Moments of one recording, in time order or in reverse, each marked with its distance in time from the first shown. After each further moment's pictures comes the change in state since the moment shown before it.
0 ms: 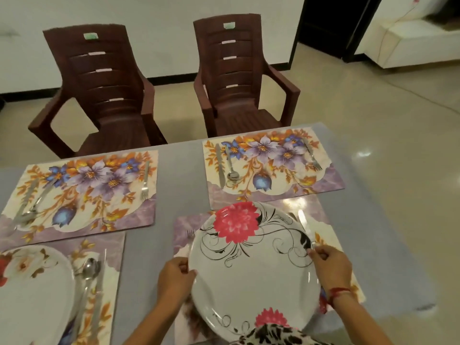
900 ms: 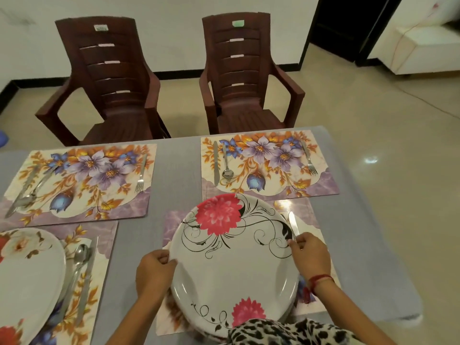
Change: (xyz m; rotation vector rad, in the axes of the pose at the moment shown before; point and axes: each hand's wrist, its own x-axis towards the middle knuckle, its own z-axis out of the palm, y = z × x) left_hand -0.009 0.005 0.005 -0.055 0.234 -0.038; right_hand 0.026 -0.015 -0.001 -0.187 -0.148 -0.140
